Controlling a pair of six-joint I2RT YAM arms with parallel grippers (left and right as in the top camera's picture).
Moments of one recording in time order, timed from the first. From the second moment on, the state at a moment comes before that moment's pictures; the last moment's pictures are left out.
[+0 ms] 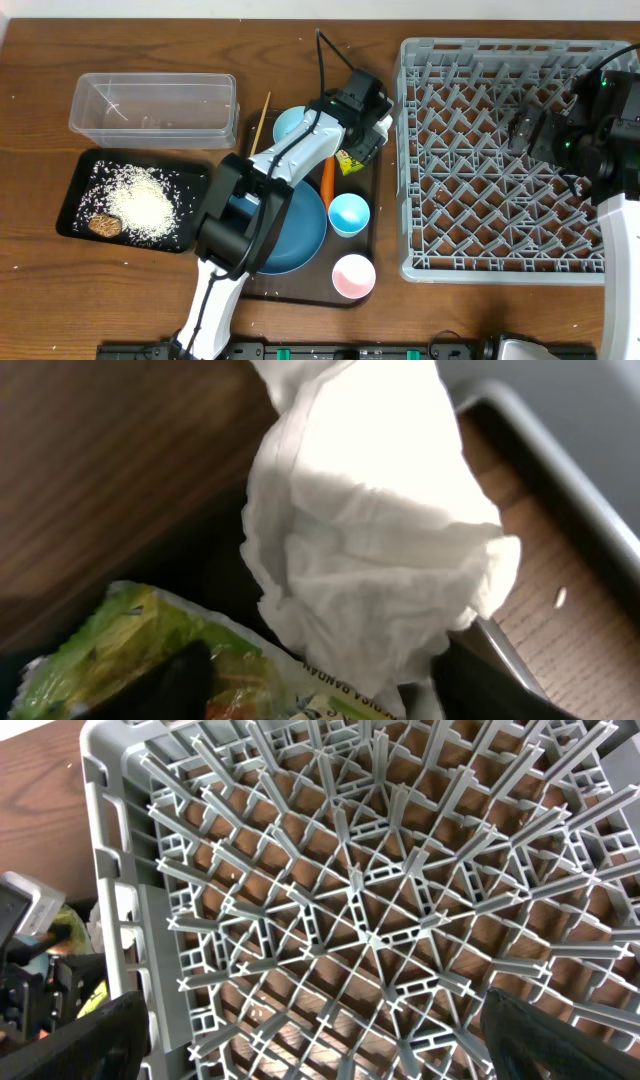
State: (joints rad) left arm -0.57 2.24 1.68 -0.60 0.08 0.12; right arm -0.18 1.34 1.37 -0.97 -0.07 0.18
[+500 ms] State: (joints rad) left arm -0.58 2.24 1.68 -0.59 0.10 0.14; right arm -0.18 1.34 1.37 -0.98 -0.07 0.18
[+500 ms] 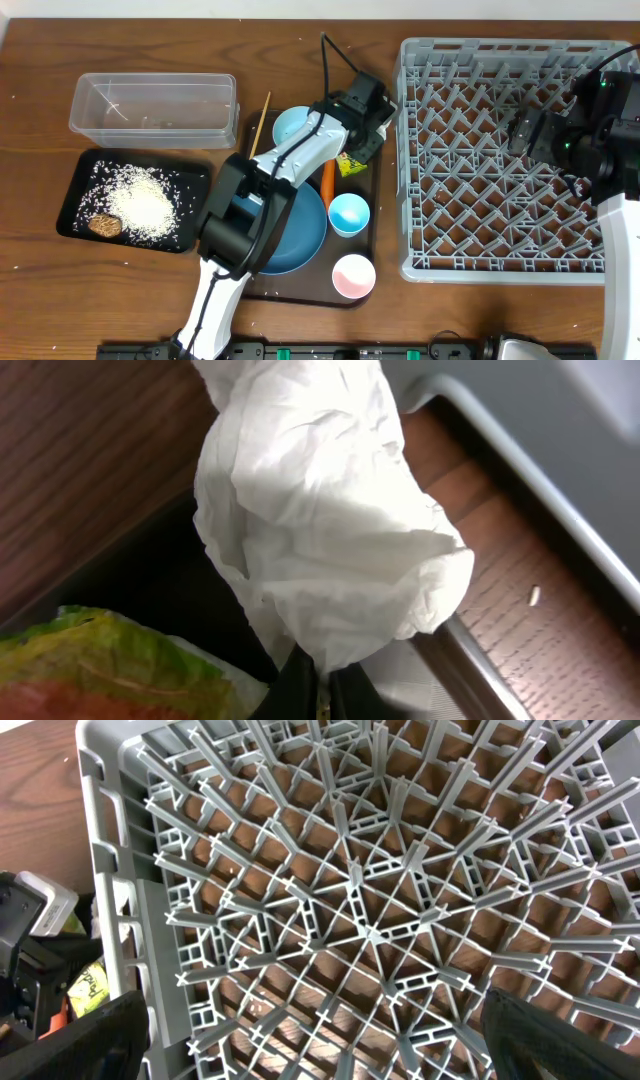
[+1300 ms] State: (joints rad) left arm -0.39 1.82 1.71 -0.63 0.01 0.08; right arm -0.18 1.34 1.37 -0.98 -0.07 0.18
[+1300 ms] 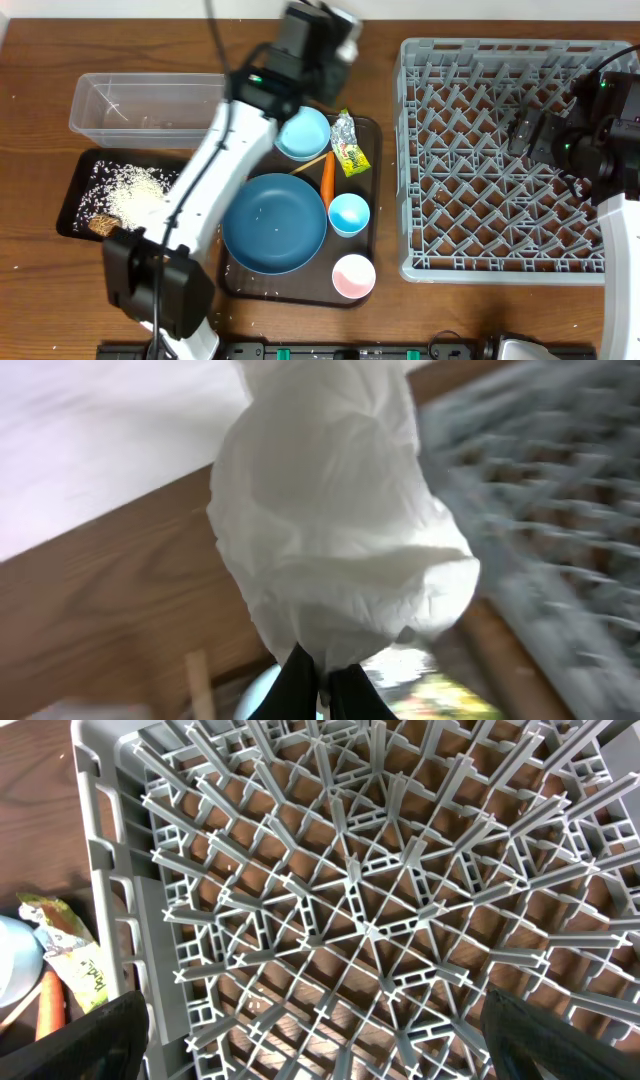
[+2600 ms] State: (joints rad) left arm -0.03 1.94 1.71 -0.86 0.00 0.05; right arm -0.18 1.34 1.37 -0.98 -0.07 0.18
